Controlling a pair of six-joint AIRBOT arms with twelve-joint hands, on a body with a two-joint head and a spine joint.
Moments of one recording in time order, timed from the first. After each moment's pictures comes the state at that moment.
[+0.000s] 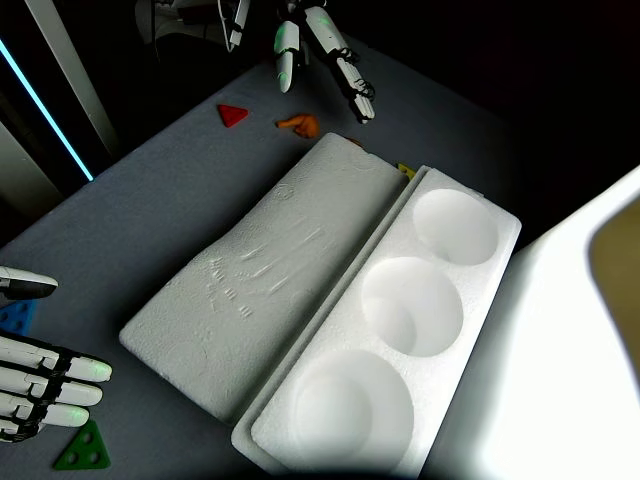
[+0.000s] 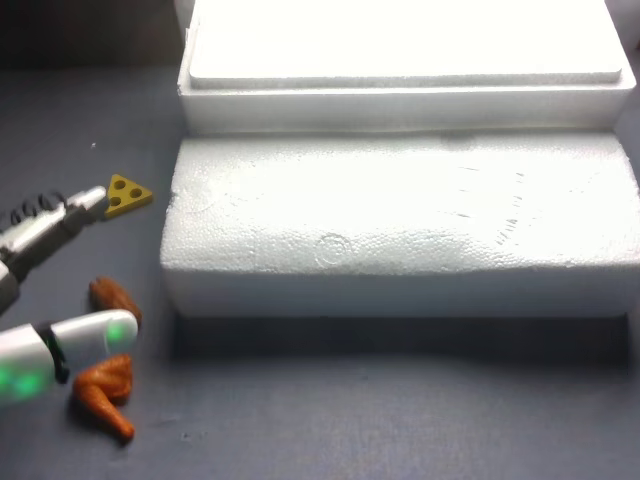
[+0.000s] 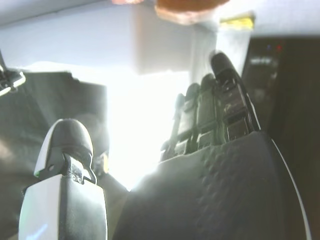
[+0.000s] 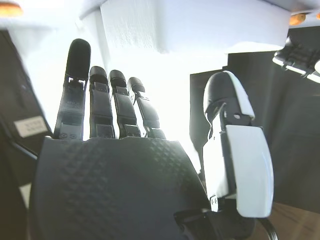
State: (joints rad) left arm 1.27 -0.88 0.92 -0.34 -1.32 0.41; right arm -1.21 -0.74 0.81 0.43 1.29 -0.64
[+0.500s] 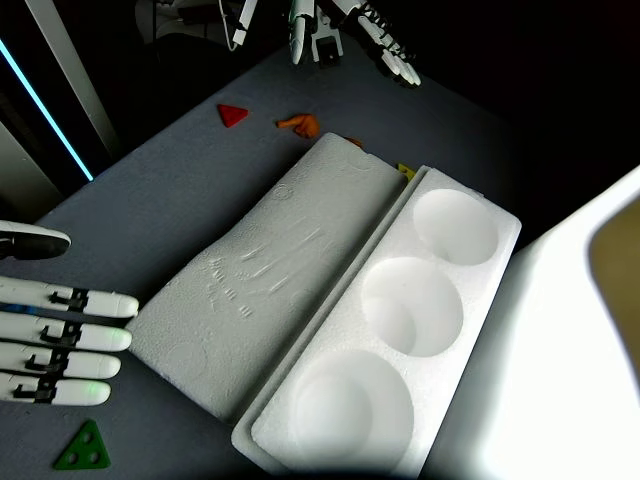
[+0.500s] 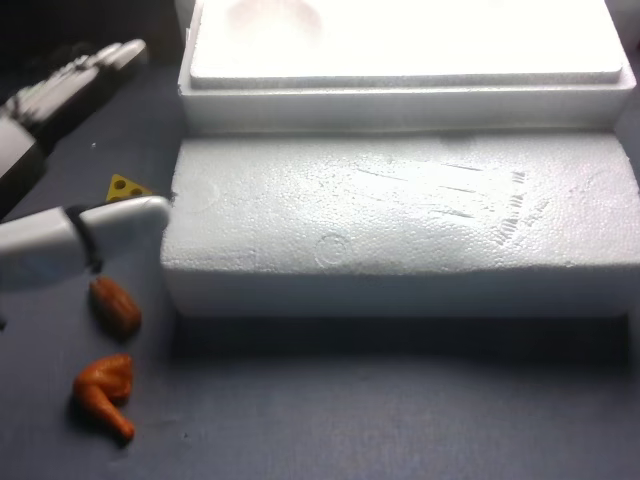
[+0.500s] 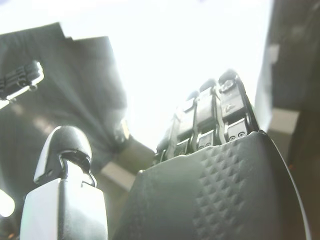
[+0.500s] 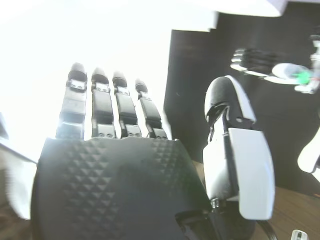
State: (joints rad) left arm 0.97 -0.87 1.02 -0.16 -1.27 0.48; right arm -1.00 -0.72 0.85 0.27 1.28 -0.73
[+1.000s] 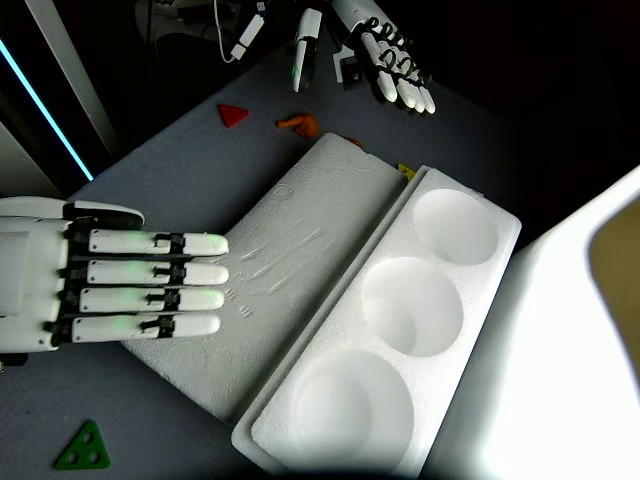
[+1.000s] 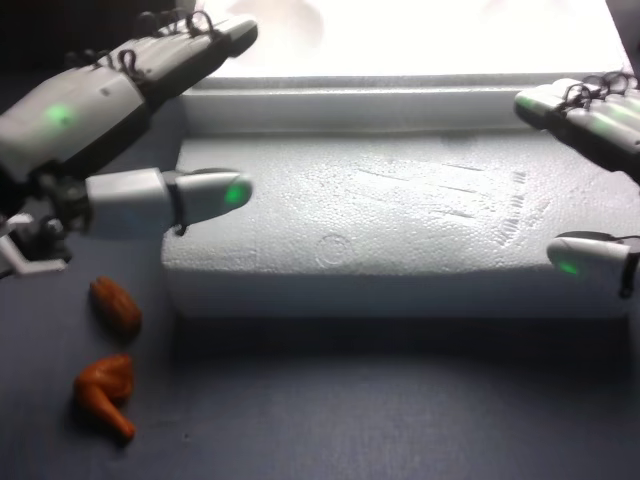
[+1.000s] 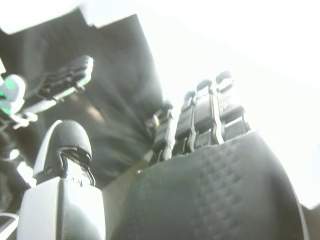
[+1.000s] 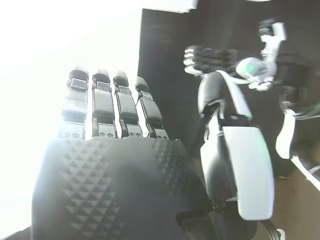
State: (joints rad) left arm 0.70 -0.98 1.17 0.07 -1.01 0.46; right arm -0.72 -0.87 0.98 0.08 1.04 -0.76
